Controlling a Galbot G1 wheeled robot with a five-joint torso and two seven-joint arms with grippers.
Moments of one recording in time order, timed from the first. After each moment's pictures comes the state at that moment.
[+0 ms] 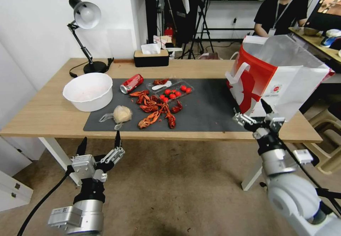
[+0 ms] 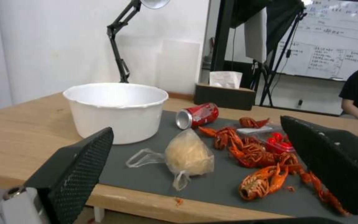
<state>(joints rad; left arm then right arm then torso) 1.91 -1.53 -0.47 -2.42 -0.15 -0.10 -0.15 -1.53 0.97 0.44 2.19 0.51 0.21 0.30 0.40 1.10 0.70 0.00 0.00</state>
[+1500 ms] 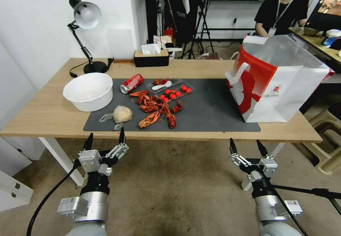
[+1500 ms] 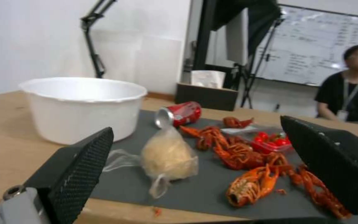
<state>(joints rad) 1.78 -1.45 -0.47 -2.31 -0.24 -0.12 -0.15 -1.74 1.11 0.44 2.07 0.41 0.40 0.21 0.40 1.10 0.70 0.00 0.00</state>
